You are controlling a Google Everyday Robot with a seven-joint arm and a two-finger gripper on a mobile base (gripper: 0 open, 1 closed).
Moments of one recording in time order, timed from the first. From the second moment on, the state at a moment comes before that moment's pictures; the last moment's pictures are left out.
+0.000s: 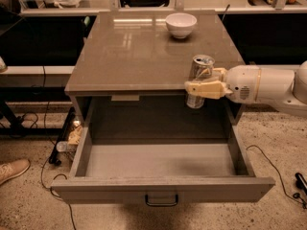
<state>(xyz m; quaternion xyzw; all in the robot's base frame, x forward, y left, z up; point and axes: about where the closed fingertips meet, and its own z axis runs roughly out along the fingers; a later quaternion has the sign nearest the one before) 0.569 -0.118 0.881 -0.38 0.67 0.37 0.51</state>
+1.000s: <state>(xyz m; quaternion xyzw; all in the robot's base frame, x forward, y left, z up) 0.561 -0.111 0.822 -0.42 0.66 0.38 0.50</state>
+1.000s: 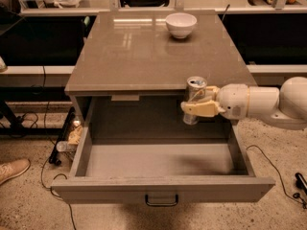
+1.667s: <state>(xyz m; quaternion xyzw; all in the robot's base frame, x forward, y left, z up) 0.556 -0.106 0.778 -0.42 0.64 0.40 0.50</state>
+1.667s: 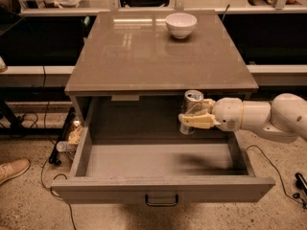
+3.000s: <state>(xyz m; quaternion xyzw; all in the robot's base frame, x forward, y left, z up) 0.549 -0.058 0.695 -0.43 0.62 0.41 0.51</state>
